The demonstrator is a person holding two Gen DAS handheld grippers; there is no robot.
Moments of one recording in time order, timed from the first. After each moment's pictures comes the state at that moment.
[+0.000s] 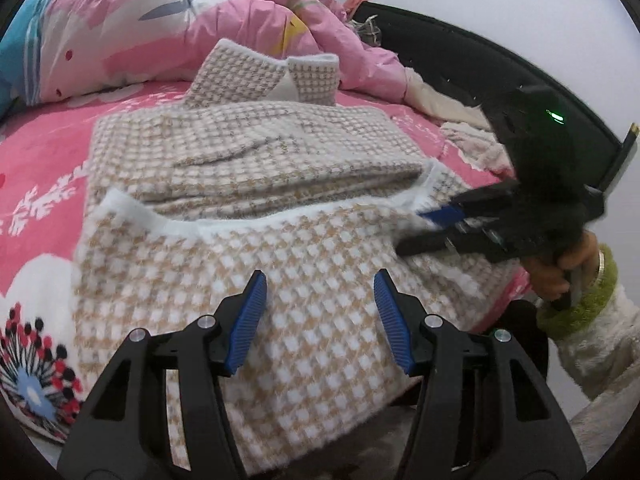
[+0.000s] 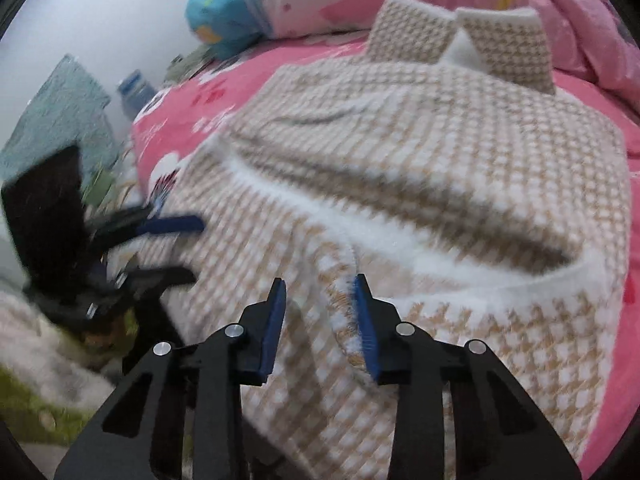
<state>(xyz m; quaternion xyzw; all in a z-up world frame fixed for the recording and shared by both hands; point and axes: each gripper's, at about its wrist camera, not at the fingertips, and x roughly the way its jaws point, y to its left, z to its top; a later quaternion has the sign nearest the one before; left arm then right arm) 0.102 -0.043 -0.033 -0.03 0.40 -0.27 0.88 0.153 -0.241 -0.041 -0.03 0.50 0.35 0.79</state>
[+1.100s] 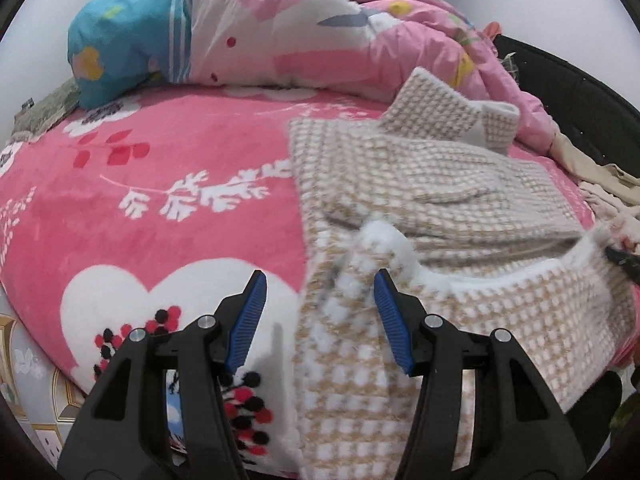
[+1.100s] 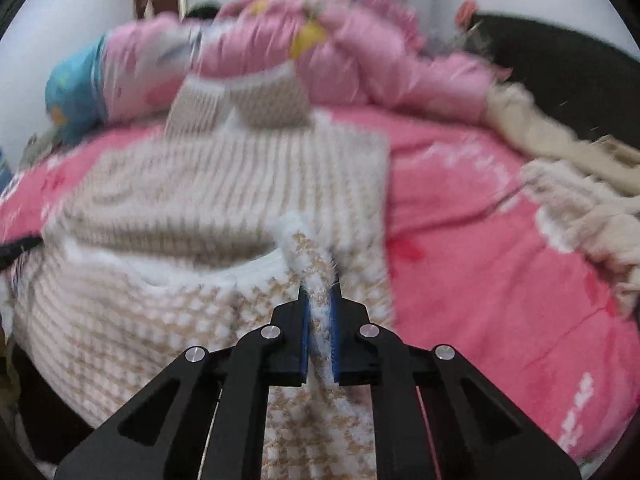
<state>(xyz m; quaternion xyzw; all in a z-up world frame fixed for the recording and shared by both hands) 0.142 0.063 -0.039 -0.05 0.39 -0.03 0.92 0.122 -0.340 -0.009 0.01 0.36 0.01 0.93</state>
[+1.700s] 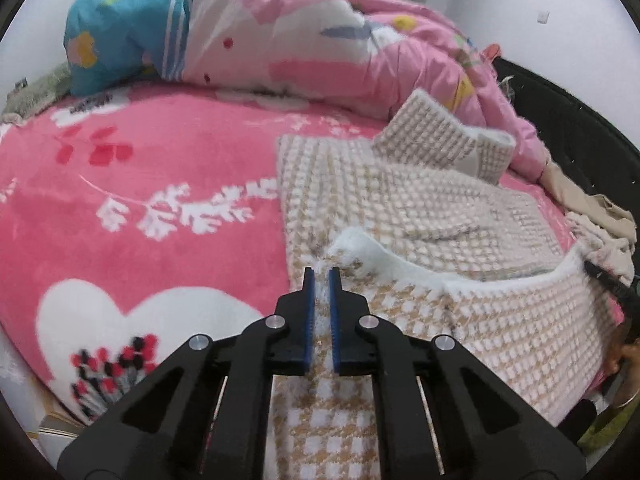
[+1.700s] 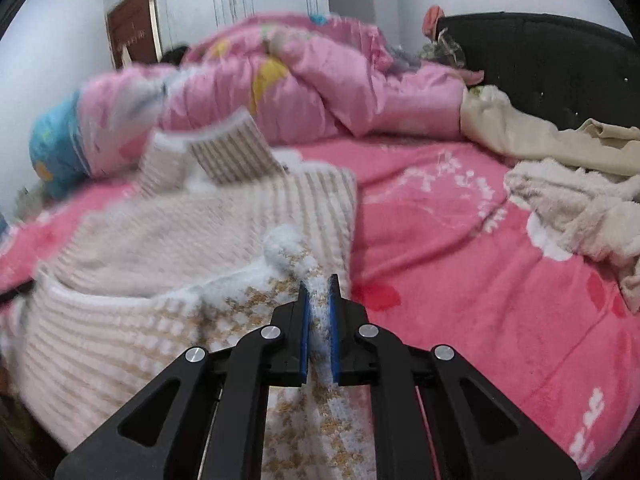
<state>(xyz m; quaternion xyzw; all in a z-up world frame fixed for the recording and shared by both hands) 0.169 0.058 -0.044 -0.08 0.39 -0.05 0.92 0.171 -0.358 -0.047 0.02 0.38 -0.01 0.93</state>
